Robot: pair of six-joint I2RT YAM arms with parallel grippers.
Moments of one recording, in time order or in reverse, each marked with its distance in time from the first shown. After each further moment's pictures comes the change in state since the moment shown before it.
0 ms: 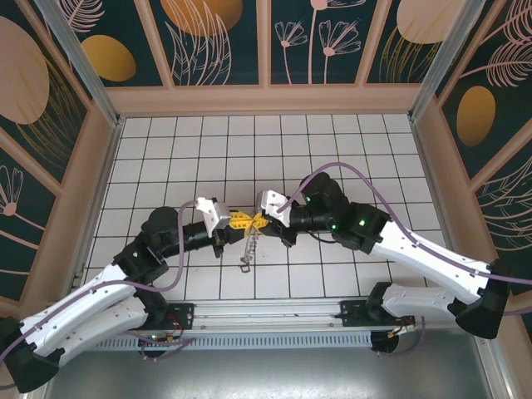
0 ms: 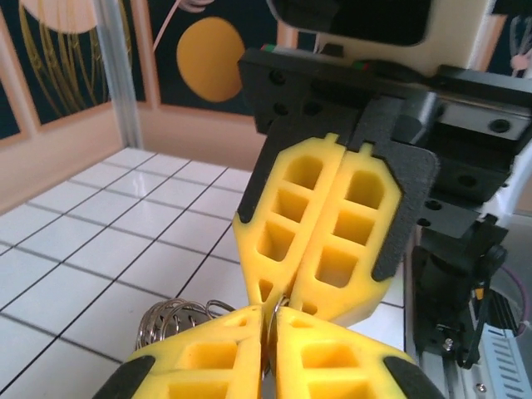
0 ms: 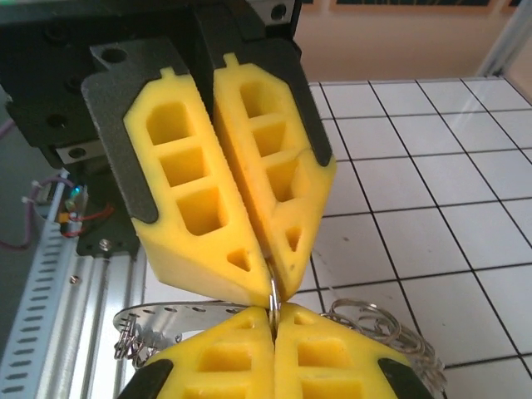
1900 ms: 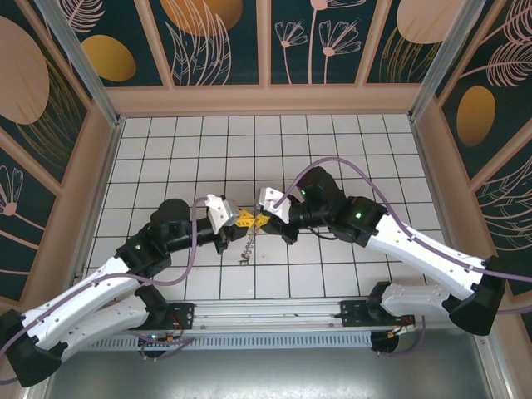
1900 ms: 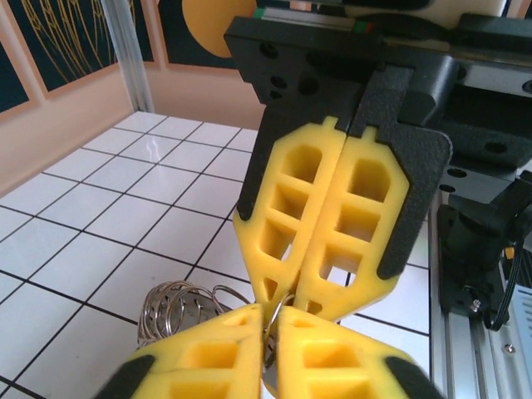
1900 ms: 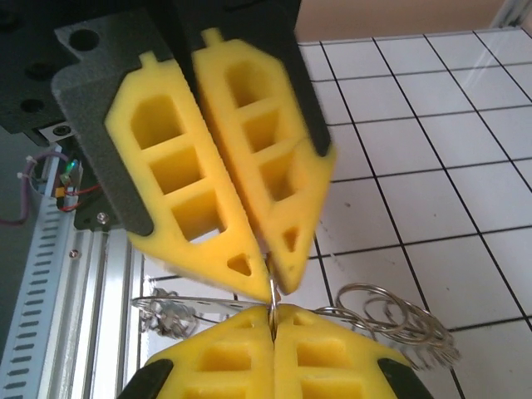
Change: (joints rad) left arm -0.001 0.063 0.063 -0.112 -0.023 0.093; right arm -0.037 0.040 0.044 -0.095 -0.019 -0.011
